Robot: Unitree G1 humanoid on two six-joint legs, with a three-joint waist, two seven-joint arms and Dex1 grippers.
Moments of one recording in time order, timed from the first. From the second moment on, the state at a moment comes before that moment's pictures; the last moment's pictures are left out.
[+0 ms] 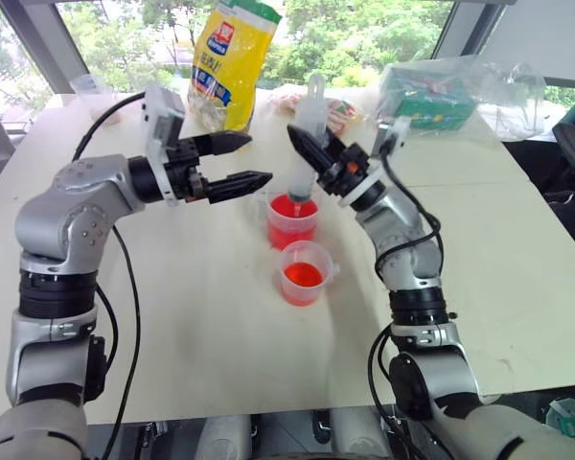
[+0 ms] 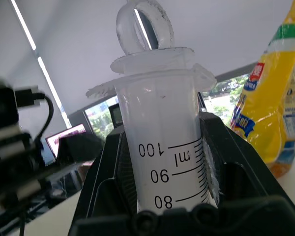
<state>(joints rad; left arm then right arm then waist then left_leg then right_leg) -0.79 0.62 0.09 -0.06 -0.68 0.69 -0.98 -0.68 -0.05 -0.08 0.18 0.46 0.15 0.71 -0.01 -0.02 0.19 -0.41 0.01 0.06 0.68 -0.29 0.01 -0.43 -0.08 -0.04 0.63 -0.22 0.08</state>
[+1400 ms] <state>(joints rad) -0.89 0.43 0.01 0.10 -0.61 0.66 -0.98 -0.62 -0.10 0.03 0.23 0.34 0.01 0.76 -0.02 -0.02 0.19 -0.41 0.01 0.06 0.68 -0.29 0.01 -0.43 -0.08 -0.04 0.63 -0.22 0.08</state>
